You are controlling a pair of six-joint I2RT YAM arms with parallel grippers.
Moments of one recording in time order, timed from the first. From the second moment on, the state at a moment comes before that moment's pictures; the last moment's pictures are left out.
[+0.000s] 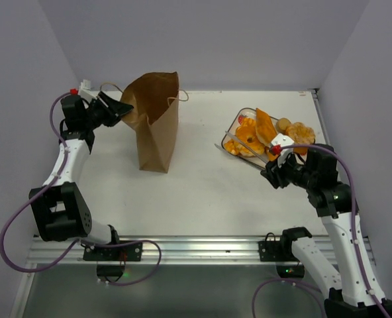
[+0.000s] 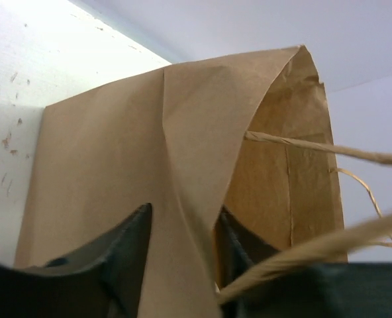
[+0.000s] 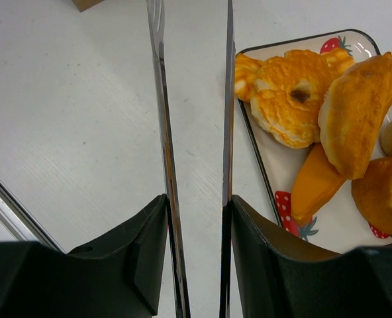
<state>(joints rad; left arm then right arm) 0.19 1.45 1.08 0.04 0.67 -0.79 0.15 0.71 0.95 -0.83 -0.47 -0.43</state>
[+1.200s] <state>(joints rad) 0.20 0.97 1.23 -0.23 0.49 -0.49 0.52 0.96 0.75 -0.87 -0.34 -0.63</state>
